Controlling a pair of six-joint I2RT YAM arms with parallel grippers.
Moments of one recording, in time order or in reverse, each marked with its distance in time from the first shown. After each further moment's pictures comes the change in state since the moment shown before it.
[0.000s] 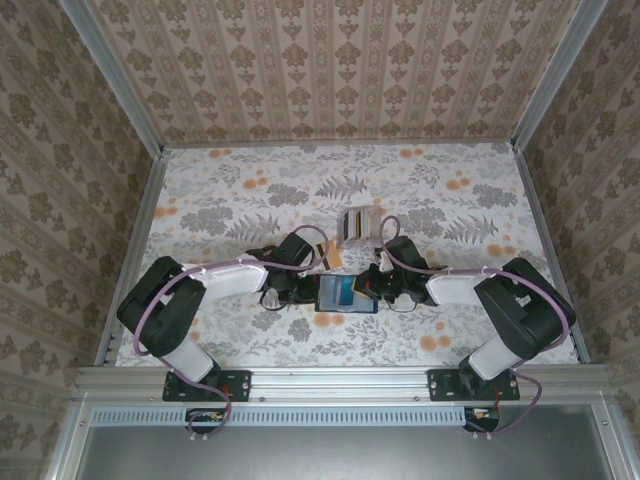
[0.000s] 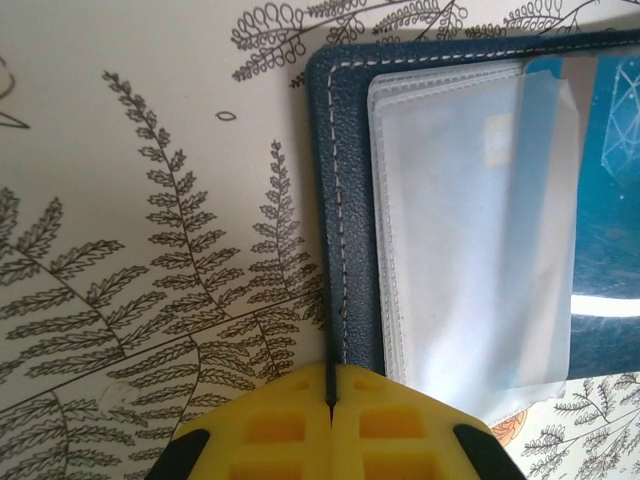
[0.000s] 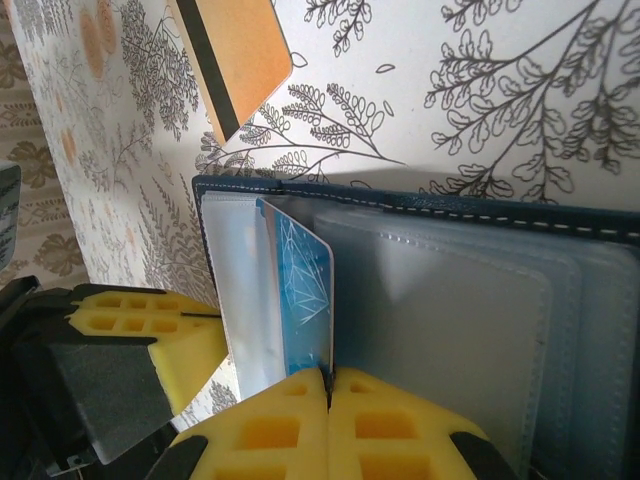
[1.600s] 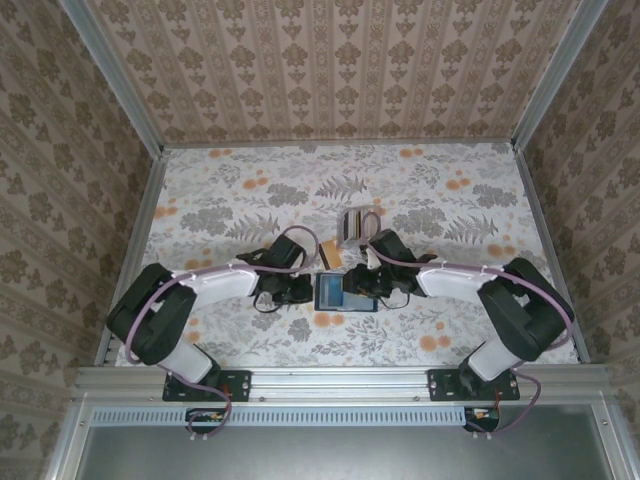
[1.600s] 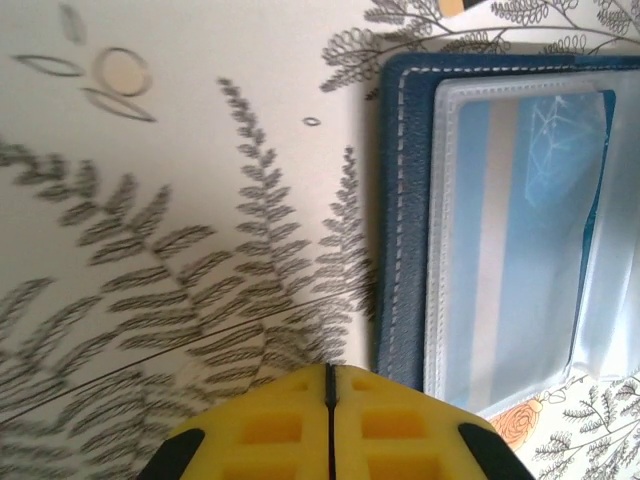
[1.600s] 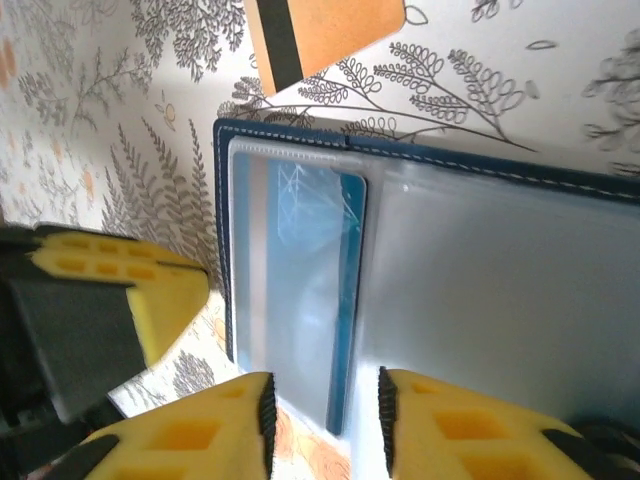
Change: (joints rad) left arm 0.044 -0.084 -0.091 0.068 -0.005 -0.031; right arm 0.077 -0.021 0.162 -0.296 0.089 -0.204
